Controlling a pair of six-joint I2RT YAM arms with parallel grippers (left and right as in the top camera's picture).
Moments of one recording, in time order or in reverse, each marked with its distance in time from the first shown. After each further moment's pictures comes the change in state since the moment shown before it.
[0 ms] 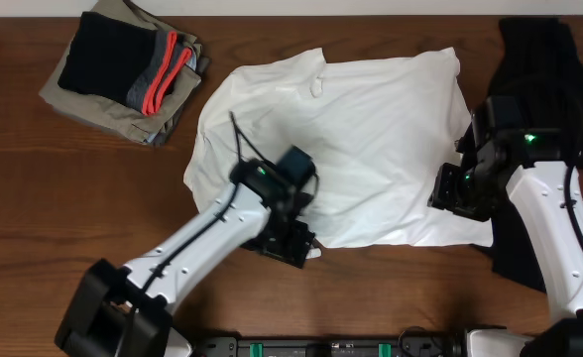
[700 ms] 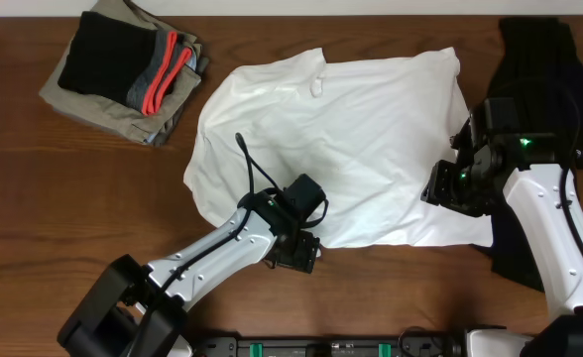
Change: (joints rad) left arm -0.070 0.000 -0.213 0.337 -0.111 -0.229; right arm 0.000 0.000 -0.031 0.089 -0.037 -0.012
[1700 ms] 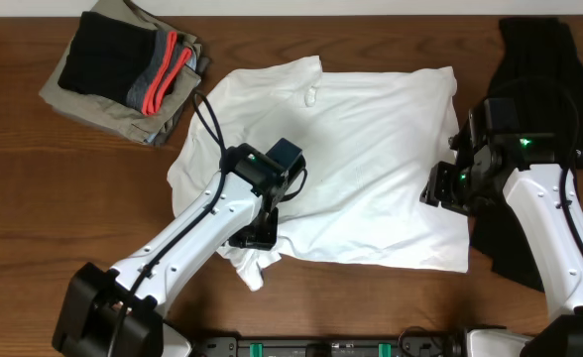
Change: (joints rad) left arm 0.132 -0.003 0.317 -0.596 -0.250 -0.079; right arm 0.000 0.000 -0.001 -0.023 -0.002 -0.023
